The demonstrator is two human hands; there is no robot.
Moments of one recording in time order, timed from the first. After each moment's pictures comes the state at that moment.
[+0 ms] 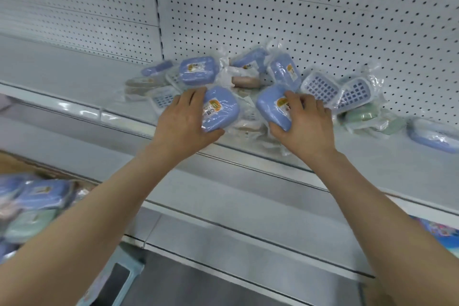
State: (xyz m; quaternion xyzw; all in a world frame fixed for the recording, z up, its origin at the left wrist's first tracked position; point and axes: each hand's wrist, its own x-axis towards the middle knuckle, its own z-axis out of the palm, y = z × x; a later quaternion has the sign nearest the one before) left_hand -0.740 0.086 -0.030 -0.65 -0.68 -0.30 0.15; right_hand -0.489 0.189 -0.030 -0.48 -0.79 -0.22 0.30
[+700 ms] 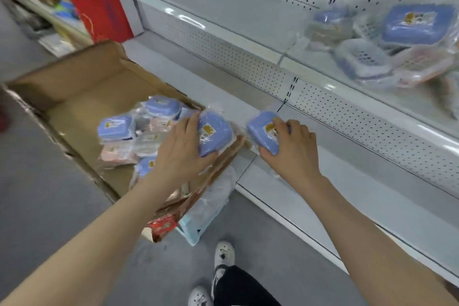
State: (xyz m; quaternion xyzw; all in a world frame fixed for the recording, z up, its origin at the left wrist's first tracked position) left_hand -1.056 -0.194 -0.179 -0.50 -0.83 -0.23 0.00; right_hand -0.858 -0.026 -0.184 -0.38 -0.91 -0.04 0.16
